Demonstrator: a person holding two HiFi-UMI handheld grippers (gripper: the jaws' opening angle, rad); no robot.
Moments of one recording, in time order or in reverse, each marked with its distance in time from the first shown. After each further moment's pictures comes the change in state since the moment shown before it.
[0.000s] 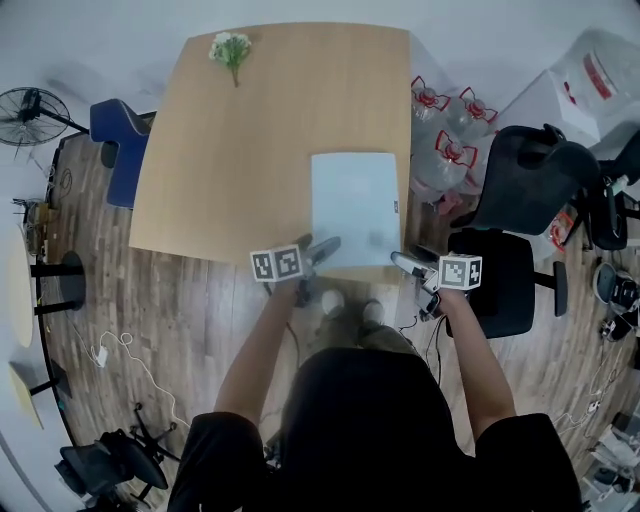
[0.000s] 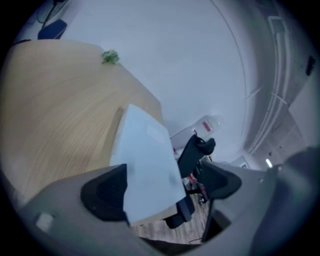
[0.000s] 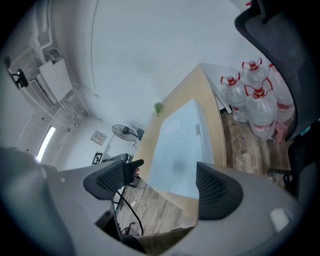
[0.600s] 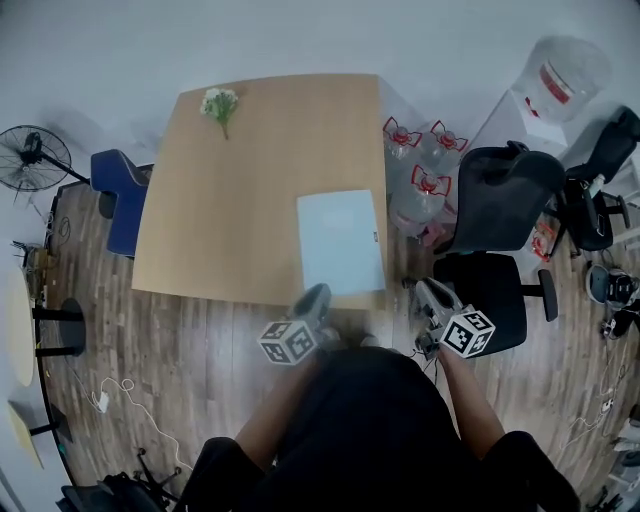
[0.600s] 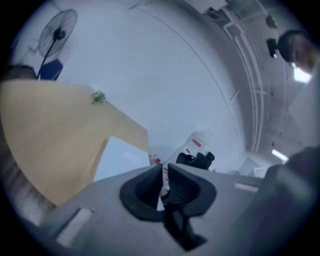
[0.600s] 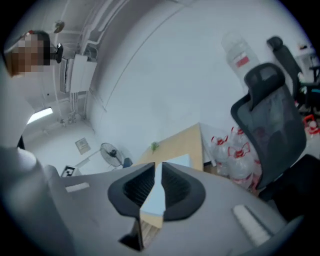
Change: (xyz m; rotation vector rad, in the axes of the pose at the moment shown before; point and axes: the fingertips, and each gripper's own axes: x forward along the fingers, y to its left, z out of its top) left arm -0.075 -0.138 -0.012 0.189 -0.336 0.008; right arm -0.141 0.084 0.019 -0.284 -0.467 -0.187
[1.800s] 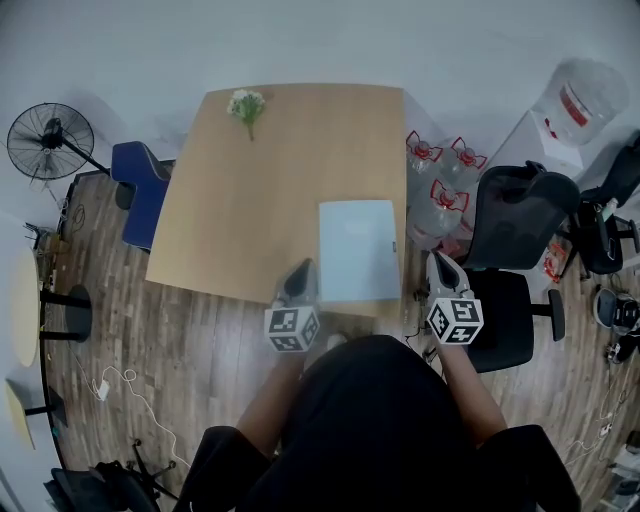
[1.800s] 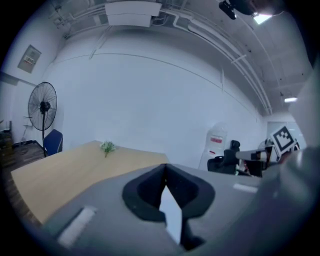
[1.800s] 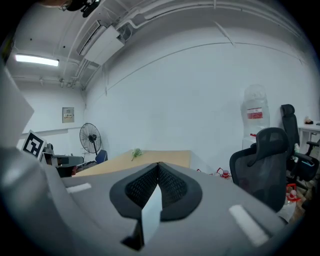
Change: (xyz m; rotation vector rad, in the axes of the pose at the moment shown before) left arm -0.019 0.029 0.101 0.455 -0.181 0.237; right arm 0.063 0.031 0.070 -0.423 -0.115 -0.223
